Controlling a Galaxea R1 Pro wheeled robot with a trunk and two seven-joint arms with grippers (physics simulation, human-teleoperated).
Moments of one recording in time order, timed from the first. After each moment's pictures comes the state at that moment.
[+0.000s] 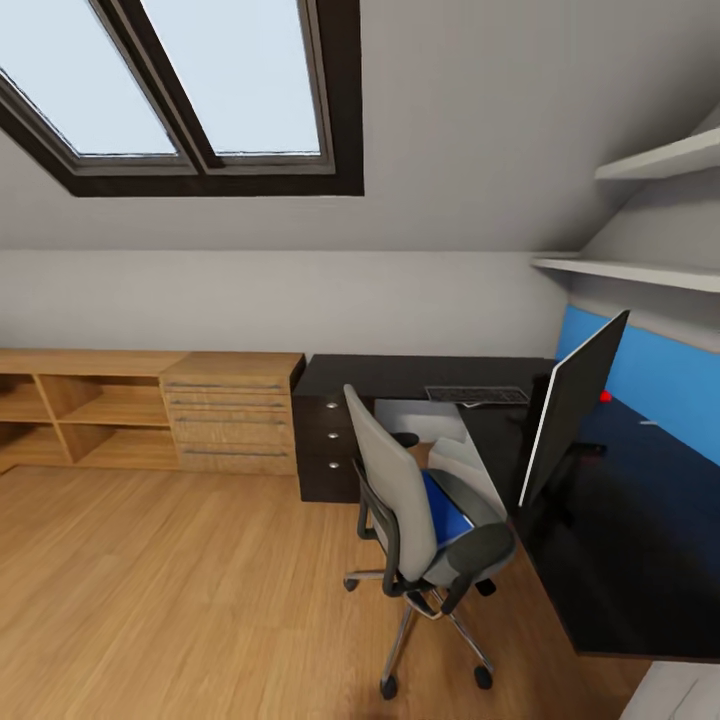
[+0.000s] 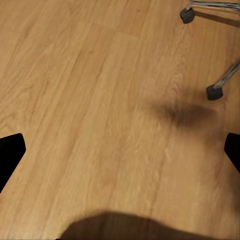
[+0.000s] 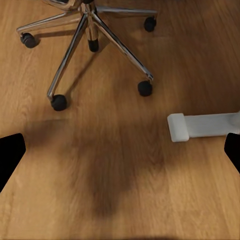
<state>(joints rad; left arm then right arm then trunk) -0.11 -0.07 0.03 -0.16 0.20 -0.54 0.01 -0.11 0.00 -0.05 -0.18 -0.05 -0.62 -0.03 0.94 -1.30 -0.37</state>
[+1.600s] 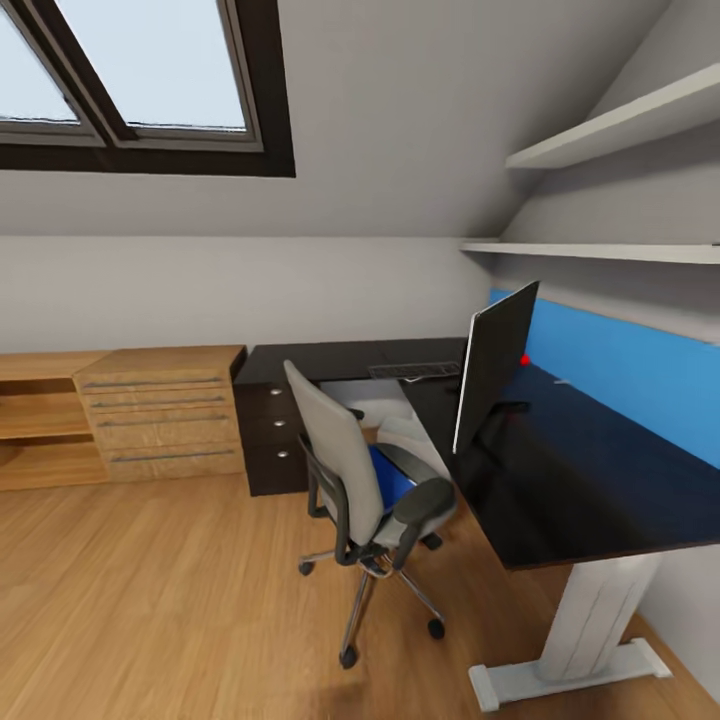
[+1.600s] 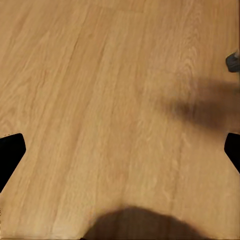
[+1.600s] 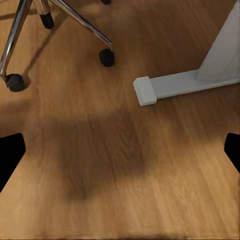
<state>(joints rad) -0.11 -0.08 0.02 -0.16 0.20 -0.54 0.19 -0.11 0.00 -0.04 -0.18 -0.04 -0.62 -0.02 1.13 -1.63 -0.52</state>
